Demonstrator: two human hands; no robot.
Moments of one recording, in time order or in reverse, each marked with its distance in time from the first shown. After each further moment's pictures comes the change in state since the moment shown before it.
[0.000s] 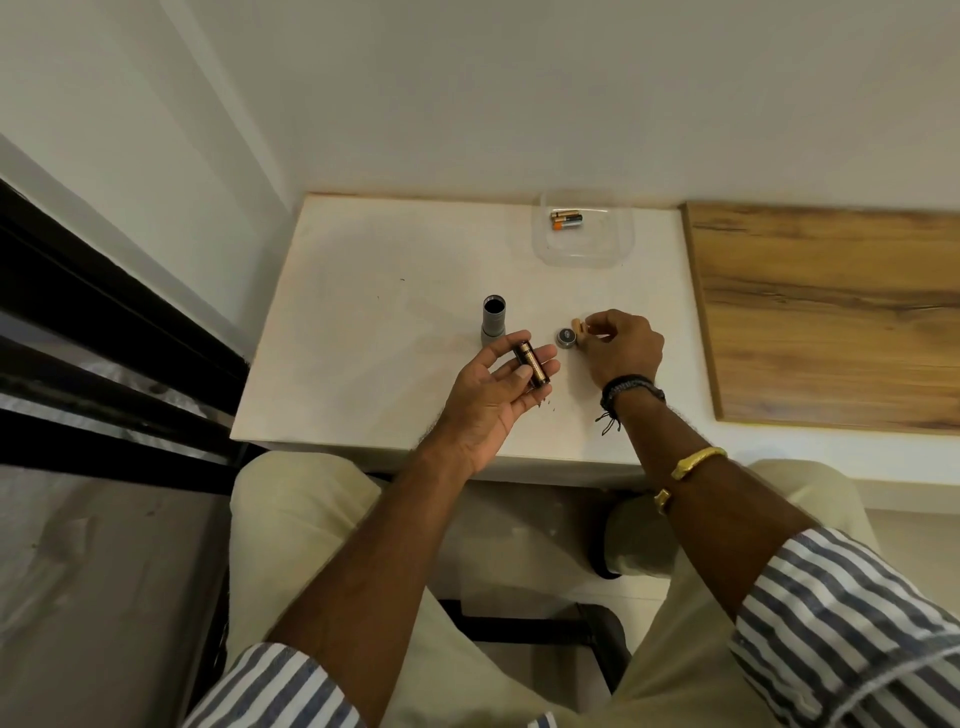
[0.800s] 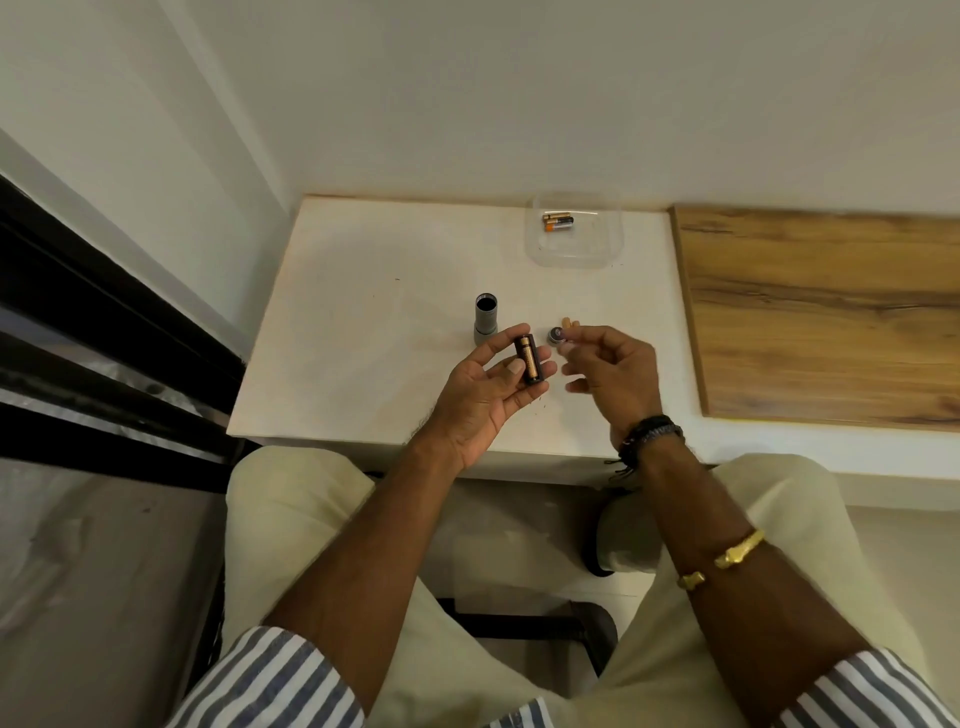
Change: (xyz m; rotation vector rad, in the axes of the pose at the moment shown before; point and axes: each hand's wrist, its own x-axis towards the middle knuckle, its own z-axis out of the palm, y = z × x) left_hand -0.006 0.003 0.002 0.027 -0.040 0.012; right_hand -0.058 -0.007 -0.034 0.528 -0.224 -0.005
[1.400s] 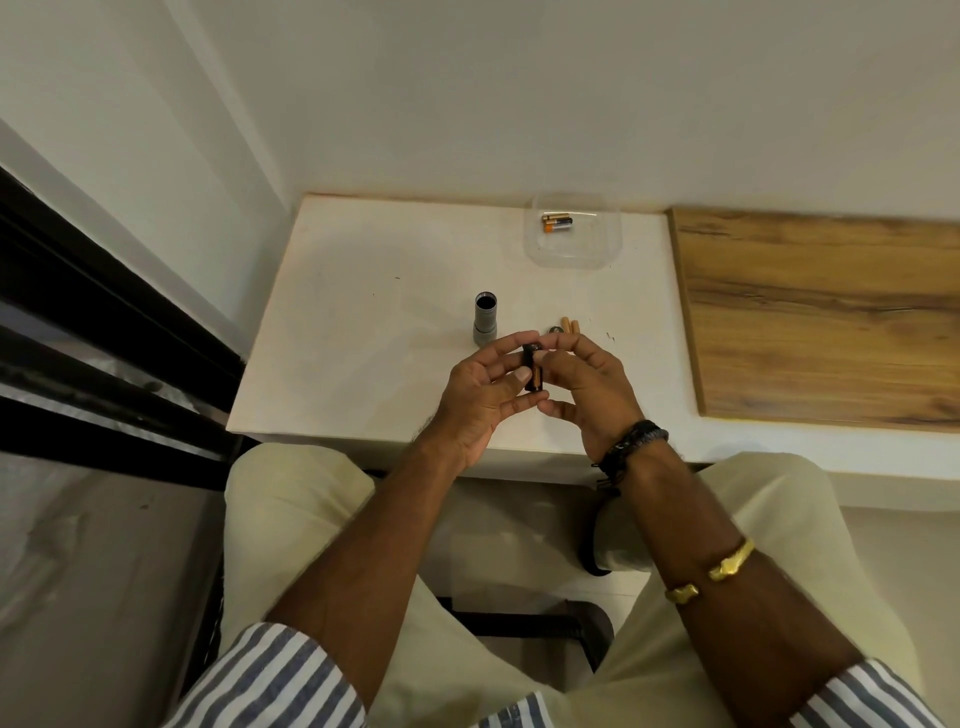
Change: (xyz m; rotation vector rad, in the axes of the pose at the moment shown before) left_hand -0.001 -0.007 -0.001 0.231 0.047 0.066; right_hand -0.027 -0.018 0.017 0.227 -0.181 0.235
